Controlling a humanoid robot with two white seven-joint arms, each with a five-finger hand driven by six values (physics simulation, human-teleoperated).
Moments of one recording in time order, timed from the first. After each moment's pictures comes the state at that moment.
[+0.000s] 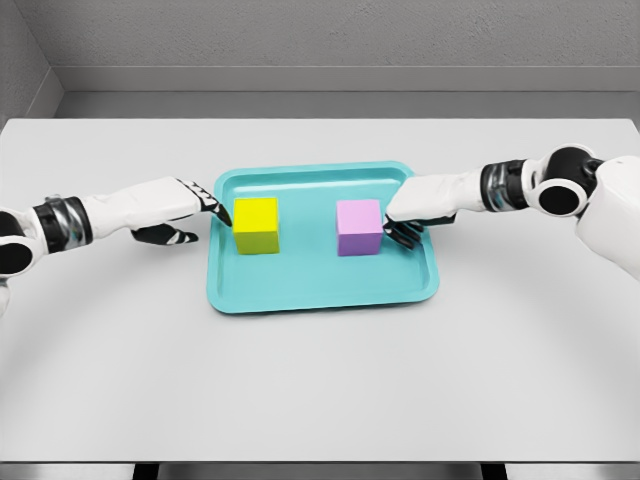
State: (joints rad) left arm -0.53 0.62 -0.47 -1.31 -0.45 -0.61 -0.54; right arm -0.97 -0.59 1.05 -1.16 0.37 -0.61 0.61
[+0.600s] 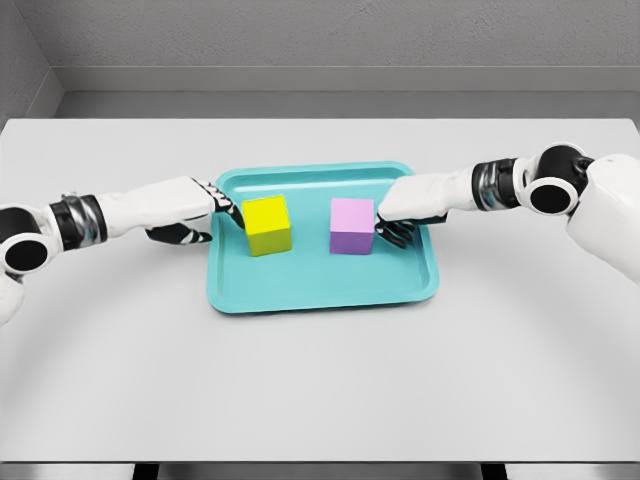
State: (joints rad) left arm -0.55 0.60 -0.50 -1.31 -0.45 -0.61 -0.54; right arm -0.97 -0.56 1.05 -1.16 0.37 -0.61 0.61
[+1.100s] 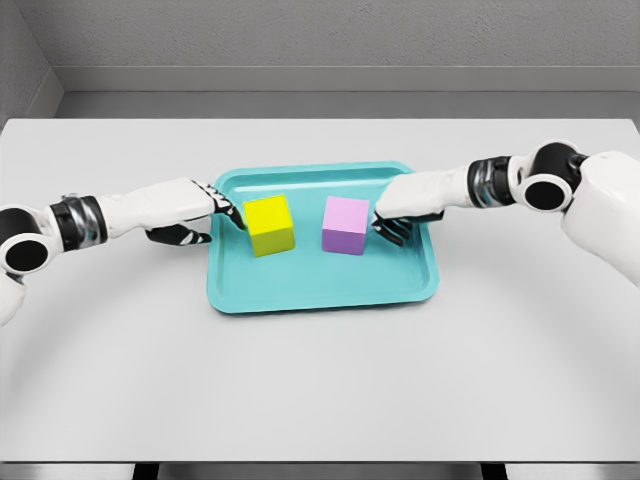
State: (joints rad) left arm -0.55 0.60 -0.50 -1.30 -0.45 -0.61 -0.54; right arm -0.99 -0.55 1.06 -1.12 0.37 -0.61 0.61
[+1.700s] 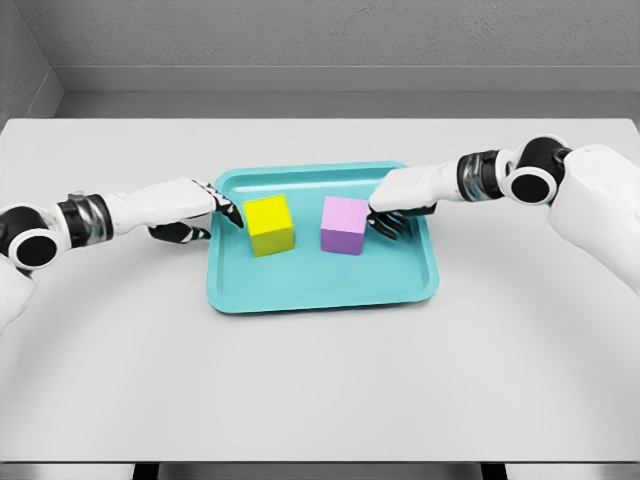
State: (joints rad) left arm -0.58 0.56 -0.50 -1.22 -0.47 -0.61 -0.55; right arm -1.01 -0.48 1.07 -1.04 0.39 -0.61 0.61
